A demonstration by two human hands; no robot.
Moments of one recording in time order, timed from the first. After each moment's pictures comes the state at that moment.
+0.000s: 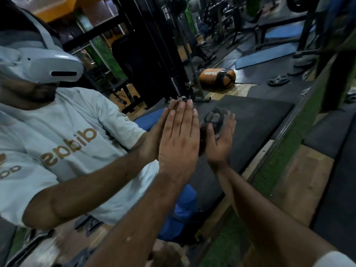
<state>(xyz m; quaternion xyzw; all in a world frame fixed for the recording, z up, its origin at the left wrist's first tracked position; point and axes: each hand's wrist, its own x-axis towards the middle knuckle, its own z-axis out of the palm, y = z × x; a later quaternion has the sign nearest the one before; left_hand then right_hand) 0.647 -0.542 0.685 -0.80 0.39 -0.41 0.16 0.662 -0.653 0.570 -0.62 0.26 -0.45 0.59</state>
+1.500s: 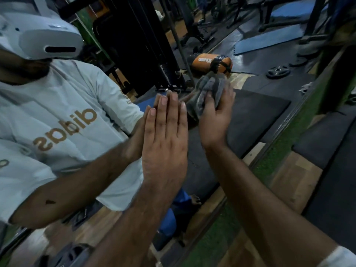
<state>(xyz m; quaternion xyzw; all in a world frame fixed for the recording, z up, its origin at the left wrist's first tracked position) 0.692 -0.783 0.686 -0.85 0.35 -0.34 0.19 0.733 -0.914 0.634 -0.52 0.22 -0.48 0.67</state>
